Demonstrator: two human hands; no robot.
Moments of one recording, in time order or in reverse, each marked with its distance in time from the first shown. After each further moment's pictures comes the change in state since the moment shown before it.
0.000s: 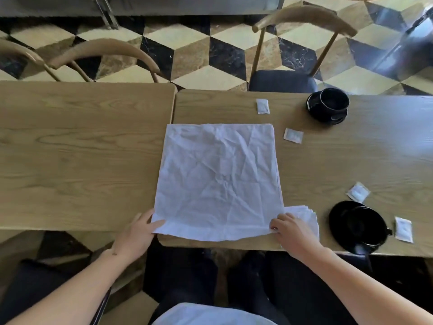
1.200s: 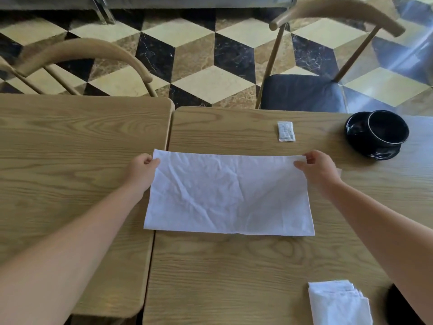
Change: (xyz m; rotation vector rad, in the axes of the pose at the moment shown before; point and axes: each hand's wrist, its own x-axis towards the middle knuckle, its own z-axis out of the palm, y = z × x) left_hand 0.264 0.028 -0.169 -0.850 0.477 -0.343; right_hand 0.282 0.078 -0.128 0.762 0.403 0.571
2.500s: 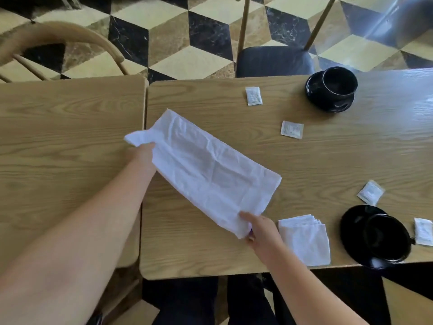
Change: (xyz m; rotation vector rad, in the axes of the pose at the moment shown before) left_hand -0.068 0.022 0.040 -0.755 -0.051 -0.454; right_hand -0.260 0.070 0.060 0.823 -0.281 0.729
